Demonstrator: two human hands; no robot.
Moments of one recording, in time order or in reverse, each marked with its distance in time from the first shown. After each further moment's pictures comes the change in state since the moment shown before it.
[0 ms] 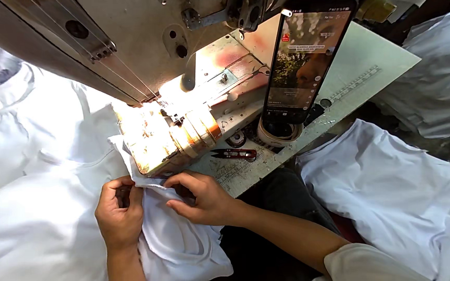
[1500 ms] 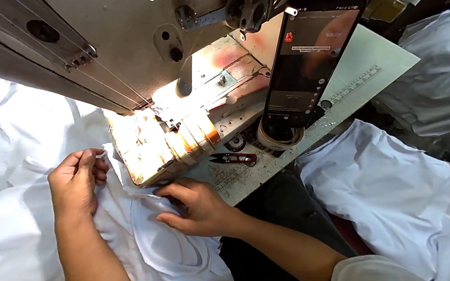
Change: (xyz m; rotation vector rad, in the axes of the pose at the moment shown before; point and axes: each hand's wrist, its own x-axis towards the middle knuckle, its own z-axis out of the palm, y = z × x) left_hand 0.093 -0.049 -0.027 -0.085 -0.062 -0.322; right_hand 0.004 -0.002 0.007 -0.071 -0.001 0.028
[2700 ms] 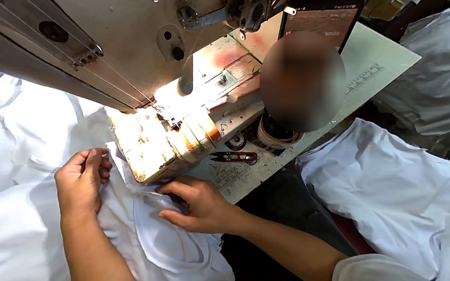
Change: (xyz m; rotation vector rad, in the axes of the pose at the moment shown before) left_hand -0.004 0.004 0.003 0.050 0.007 0.016; right_hand 0.000 0.001 0.000 0.005 -0.006 0.000
